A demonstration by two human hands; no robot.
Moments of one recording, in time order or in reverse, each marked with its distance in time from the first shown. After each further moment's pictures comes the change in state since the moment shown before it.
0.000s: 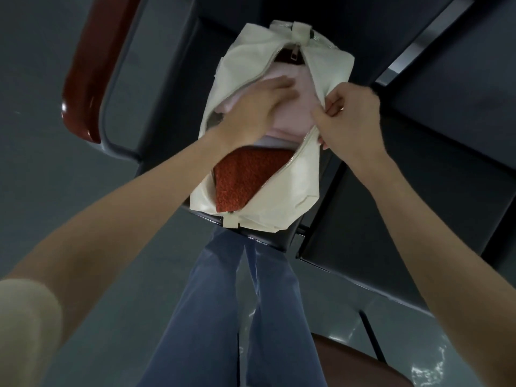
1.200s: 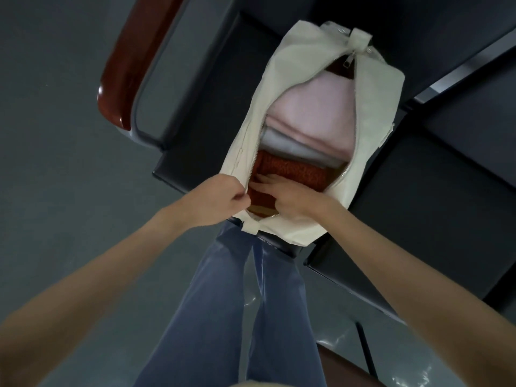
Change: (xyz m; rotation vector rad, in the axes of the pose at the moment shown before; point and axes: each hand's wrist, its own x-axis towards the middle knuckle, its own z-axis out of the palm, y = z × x) left_hand -0.146 -0.005 -0.015 -0.113 -0.342 -0.410; right_hand -0.040 0.004 0.109 -0.539 -1.160 -0.246
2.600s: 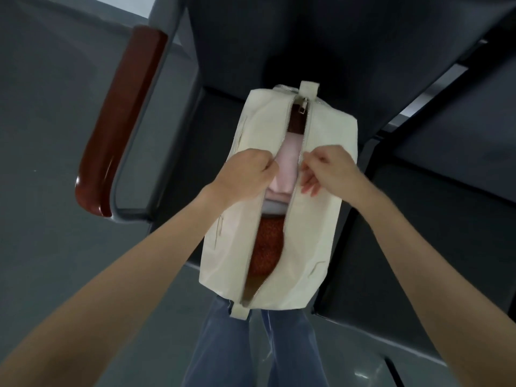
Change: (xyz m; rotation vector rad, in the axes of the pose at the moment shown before) left_hand 0.152 0.056 -0.064 0.065 0.206 0.156; right_hand -0.031 0.077 -0.111 0.894 0.763 0.298
